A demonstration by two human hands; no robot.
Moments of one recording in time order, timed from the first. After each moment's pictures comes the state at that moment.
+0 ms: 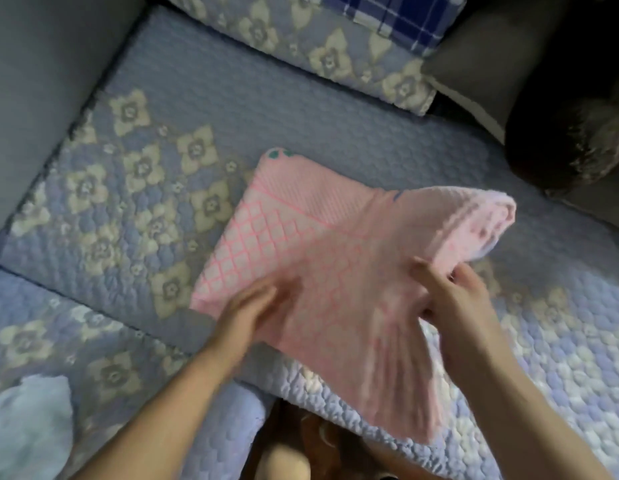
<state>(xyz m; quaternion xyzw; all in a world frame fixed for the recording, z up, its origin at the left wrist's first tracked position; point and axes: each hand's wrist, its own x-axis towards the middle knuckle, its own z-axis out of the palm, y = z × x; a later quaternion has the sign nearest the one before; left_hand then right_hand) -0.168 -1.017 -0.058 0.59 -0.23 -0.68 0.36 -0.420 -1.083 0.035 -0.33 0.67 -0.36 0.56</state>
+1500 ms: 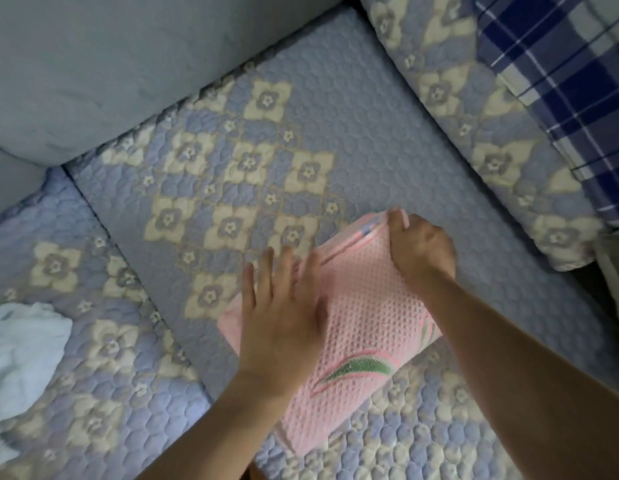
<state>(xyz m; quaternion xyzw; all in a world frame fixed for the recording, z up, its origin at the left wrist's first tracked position) -0.144 -1.093 -0.080 0.87 -0.46 -0.14 0.08 -0.239 -1.327 -0.120 -0.81 0.56 0.14 0.13</state>
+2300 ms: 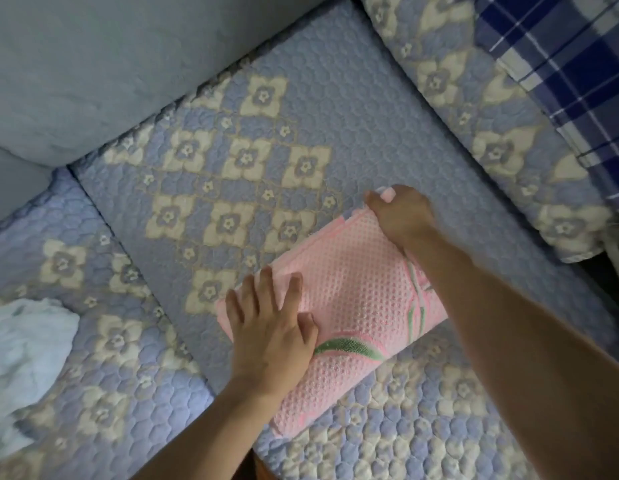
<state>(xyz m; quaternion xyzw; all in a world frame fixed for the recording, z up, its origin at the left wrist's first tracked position) -0.154 -1.071 -0.089 0.88 -0.43 -0.18 -0.01 -0.210 -1.354 -0.131 -0.74 0.58 0.05 0.34</state>
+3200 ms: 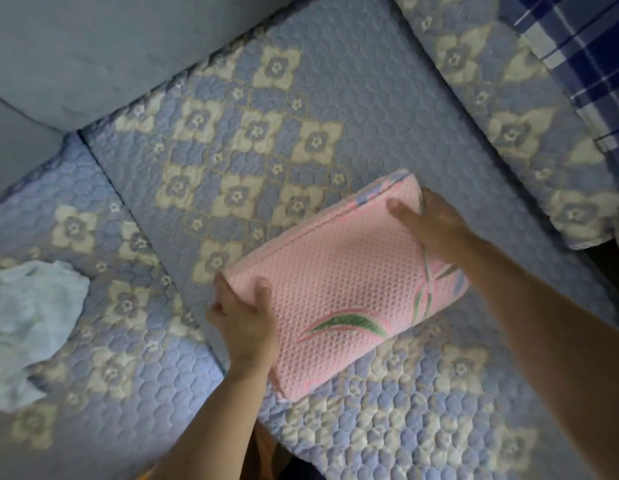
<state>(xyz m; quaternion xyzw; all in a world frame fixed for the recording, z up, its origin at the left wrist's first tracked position) -0.168 -1.038 -0.118 0.90 0.09 -0.29 0.31 -0.268 -1.350 -0.119 -0.73 0.52 0.12 0.42</state>
